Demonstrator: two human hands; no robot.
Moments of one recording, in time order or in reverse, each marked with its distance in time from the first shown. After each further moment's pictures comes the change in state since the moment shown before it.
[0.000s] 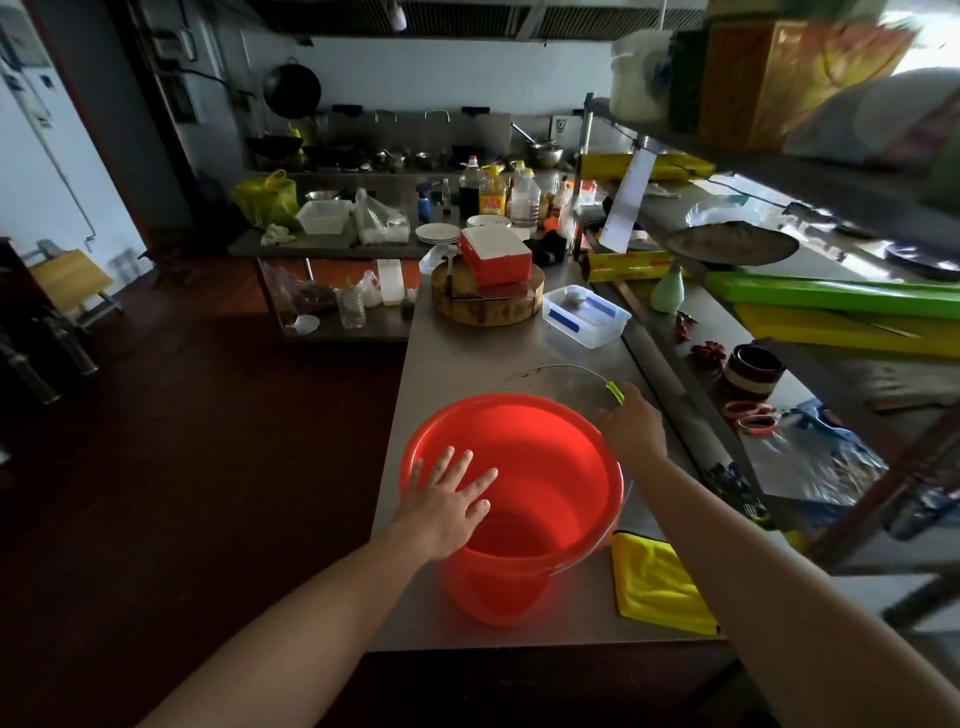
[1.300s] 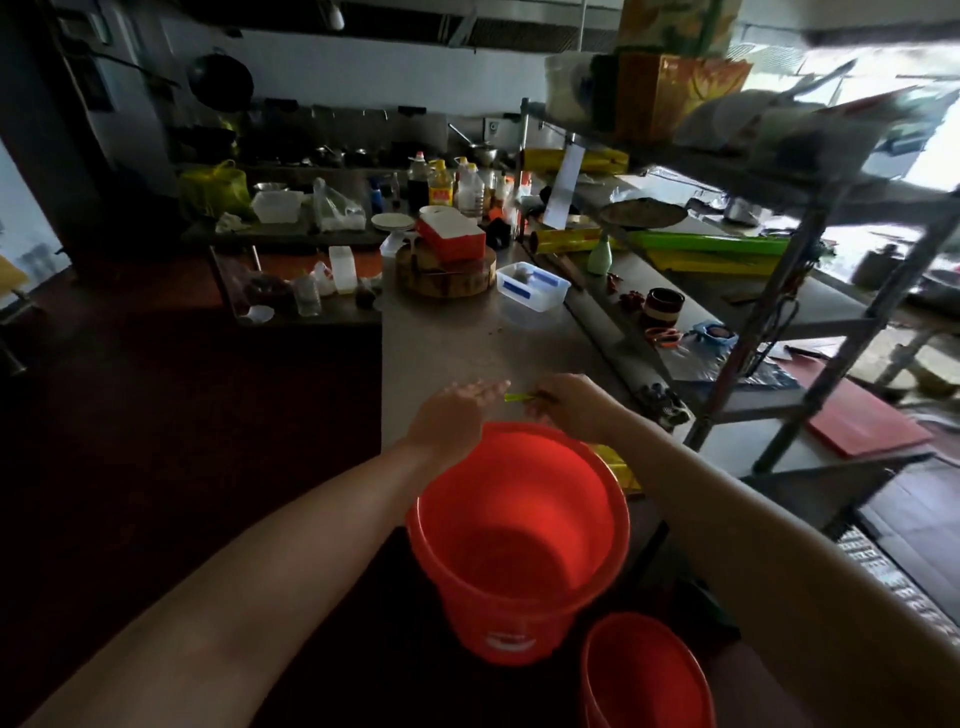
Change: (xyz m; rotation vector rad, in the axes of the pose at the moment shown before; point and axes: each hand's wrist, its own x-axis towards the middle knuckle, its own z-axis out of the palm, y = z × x) left_hand -0.209 0.025 -0.077 -0.070 0.428 0.295; right_hand -0.300 -0.056 -0.066 -0.249 -0.358 -0.544
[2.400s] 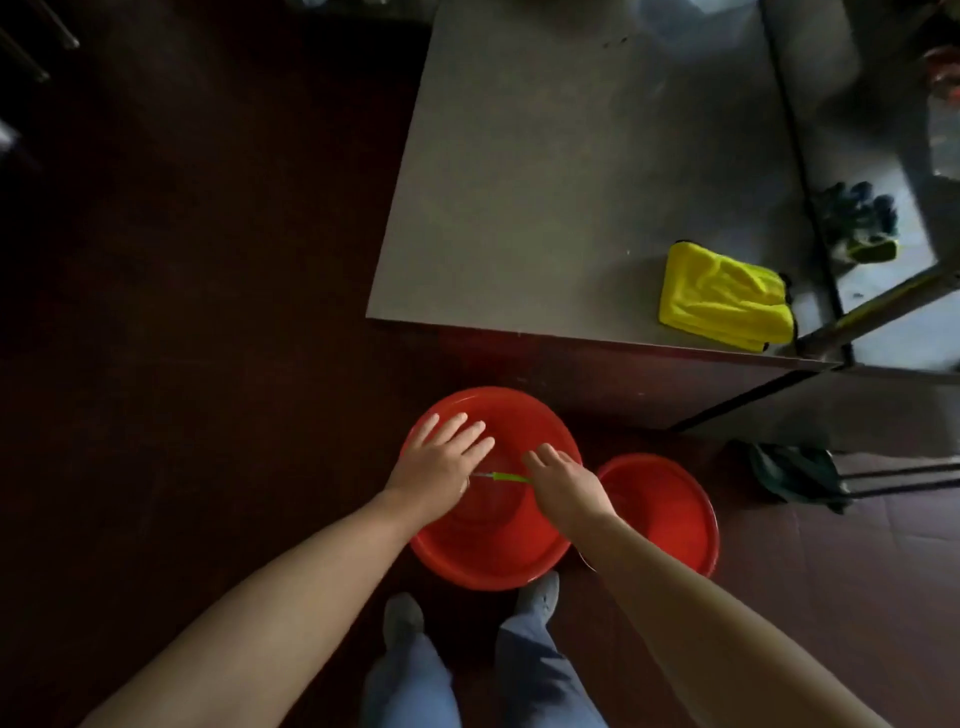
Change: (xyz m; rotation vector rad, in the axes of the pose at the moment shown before) left_hand -0.169 0.063 0.309 -0.001 -0.663 -0.240; right_hand -0.099 0.212 0.333 -0.209 -0.510 -0.046
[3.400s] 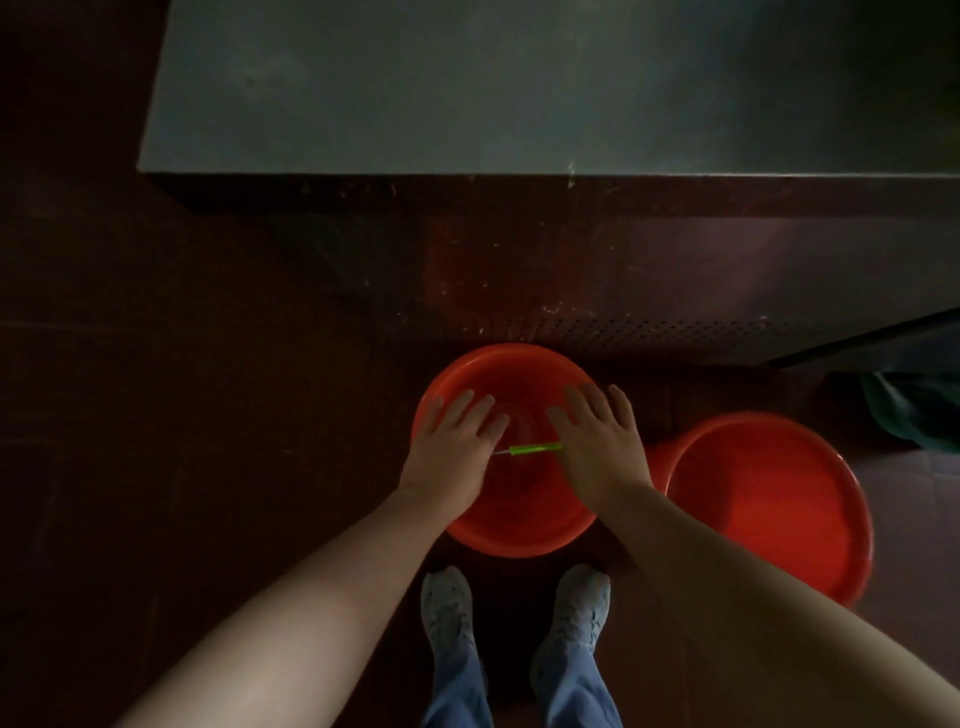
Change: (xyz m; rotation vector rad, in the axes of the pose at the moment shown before) left_hand 0.178 -0.052 0.288 -0.086 -0.013 -0.009; right_hand 0.195 0.108 0.252 -0.135 0.065 0.124
